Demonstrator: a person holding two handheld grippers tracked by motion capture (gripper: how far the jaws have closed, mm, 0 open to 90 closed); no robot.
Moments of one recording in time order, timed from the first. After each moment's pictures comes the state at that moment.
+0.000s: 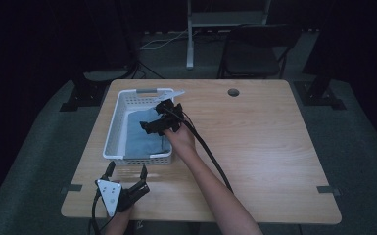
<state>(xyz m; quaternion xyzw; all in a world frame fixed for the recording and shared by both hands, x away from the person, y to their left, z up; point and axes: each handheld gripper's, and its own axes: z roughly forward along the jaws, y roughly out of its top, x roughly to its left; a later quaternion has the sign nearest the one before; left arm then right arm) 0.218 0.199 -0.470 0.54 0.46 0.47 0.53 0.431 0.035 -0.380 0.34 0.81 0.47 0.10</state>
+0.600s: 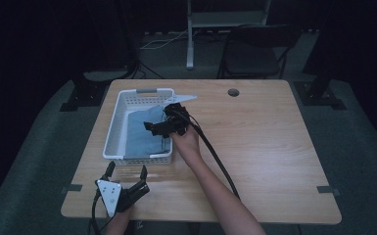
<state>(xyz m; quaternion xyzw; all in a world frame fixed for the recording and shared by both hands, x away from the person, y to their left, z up) 0.217 0.199 -0.471 0.54 0.46 0.47 0.53 0.419 0.014 -0.383 0.34 0.78 0.53 0.06</state>
